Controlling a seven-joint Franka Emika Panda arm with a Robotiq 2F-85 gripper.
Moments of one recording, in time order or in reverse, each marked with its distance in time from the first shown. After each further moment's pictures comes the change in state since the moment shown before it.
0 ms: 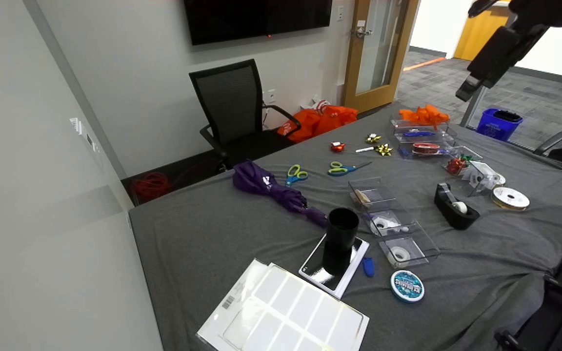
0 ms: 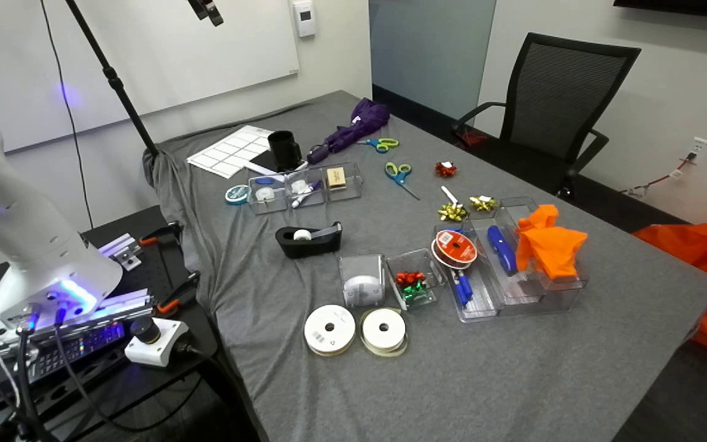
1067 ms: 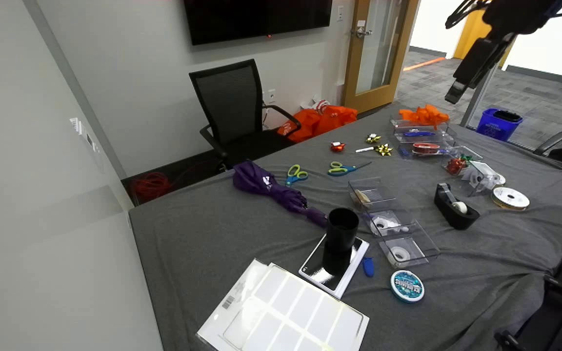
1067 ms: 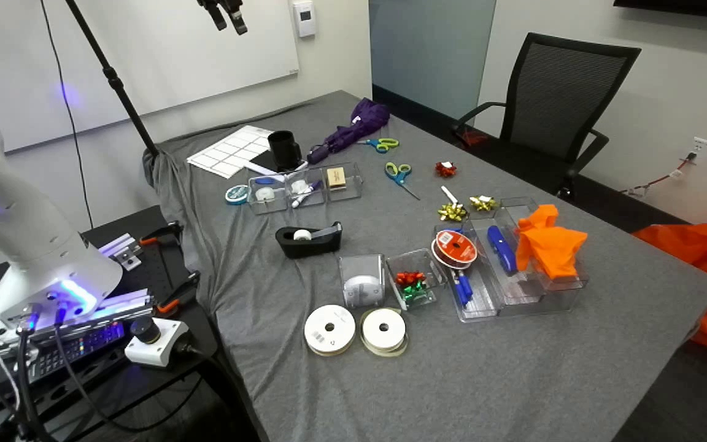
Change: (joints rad) arm -0.002 0.129 -0.059 0.080 -0.035 -0.017 -0.143
